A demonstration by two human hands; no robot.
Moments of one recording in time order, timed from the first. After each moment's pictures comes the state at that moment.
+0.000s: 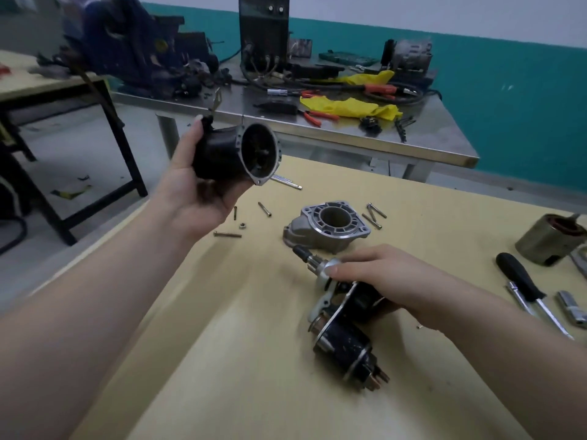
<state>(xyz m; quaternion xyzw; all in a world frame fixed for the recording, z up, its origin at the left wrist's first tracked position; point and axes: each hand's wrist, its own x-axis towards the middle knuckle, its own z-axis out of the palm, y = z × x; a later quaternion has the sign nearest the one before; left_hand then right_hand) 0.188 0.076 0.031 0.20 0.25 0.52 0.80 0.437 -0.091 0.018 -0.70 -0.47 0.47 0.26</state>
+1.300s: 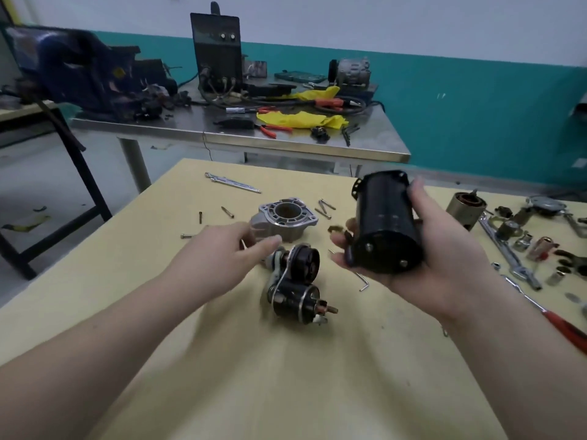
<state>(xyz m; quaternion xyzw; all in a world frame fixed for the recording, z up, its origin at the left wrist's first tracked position) 0.220 -0.041 0.010 0.83 0.49 0.18 0.20 0.448 -0.196 0.071 -0.42 -0.15 0.58 0.68</state>
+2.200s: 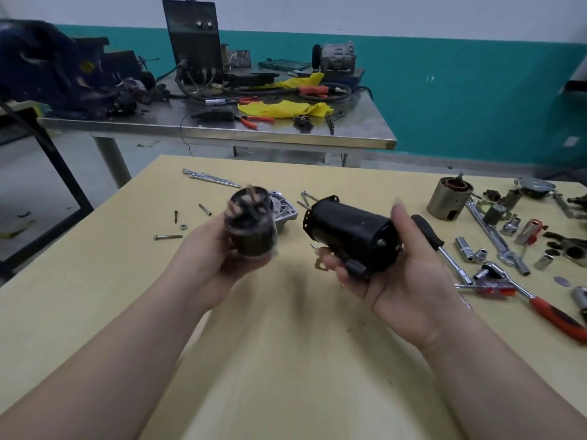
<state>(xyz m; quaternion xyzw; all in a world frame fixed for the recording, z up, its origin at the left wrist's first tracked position) 0.270 -0.050 0.002 0.41 0.33 0.37 0.77 0.475 -0.201 0.012 -0.34 -0.20 0.63 0.67</state>
